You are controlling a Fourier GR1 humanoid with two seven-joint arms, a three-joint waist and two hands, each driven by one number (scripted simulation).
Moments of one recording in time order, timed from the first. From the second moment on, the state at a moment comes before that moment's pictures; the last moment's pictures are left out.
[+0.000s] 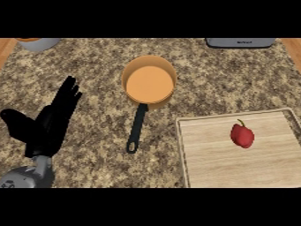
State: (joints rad) left arm -0.12 0.24 -0.17 -1.70 0.20 0.24 0.29; right arm 0.26 -0.75 -0.01 -2.31 0.35 0.15 0.53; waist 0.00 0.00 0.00
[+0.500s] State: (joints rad) left arm -0.12 0.23 -0.13 -1.70 0.19 0.21 0.31; right arm 0.14 -0.66 0.09 -2.16 0.45 0.28 0.64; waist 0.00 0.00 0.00
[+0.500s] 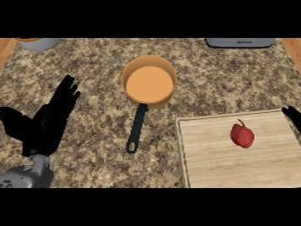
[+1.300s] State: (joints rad) left arm -0.13 0.17 -0.08 -1.70 0.13 0.16 0.33; right arm 0.07 -0.41 0.16 -2.07 0.71 0.29 0.64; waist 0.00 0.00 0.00
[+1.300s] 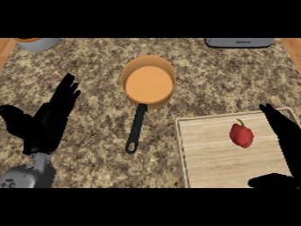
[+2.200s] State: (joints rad) left arm -0.13 0.13 -0.04 -1.69 0.10 0.10 0.33; right arm -0.06 -0.29 0.15 -1.77 0.88 0.32 0.63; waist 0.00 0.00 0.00
